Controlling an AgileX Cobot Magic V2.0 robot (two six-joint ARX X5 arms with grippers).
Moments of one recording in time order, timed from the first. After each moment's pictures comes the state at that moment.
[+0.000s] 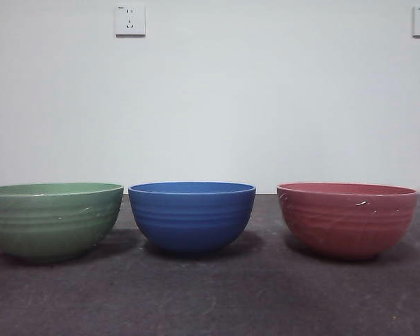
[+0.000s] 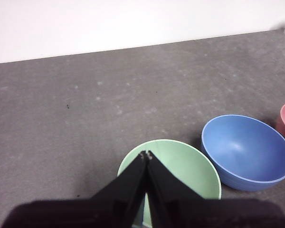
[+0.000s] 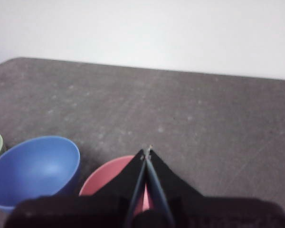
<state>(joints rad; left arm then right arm) -0.10 0.47 0.68 -0.53 0.19 0.03 0.39 0.49 0.57 -0.30 0.08 0.02</state>
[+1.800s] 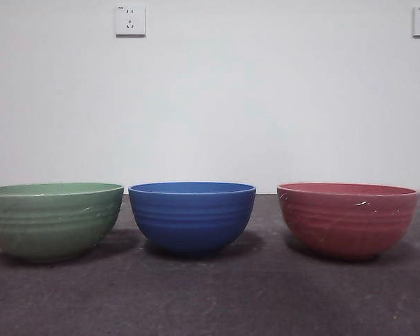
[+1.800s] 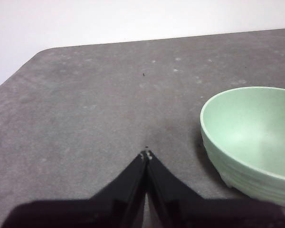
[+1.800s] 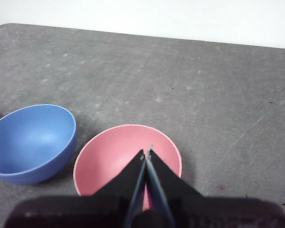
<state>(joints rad) -0.01 0.00 0.03 -0.23 -0.04 0.05 0.39 0.49 0.57 -0.41 0.08 0.02</state>
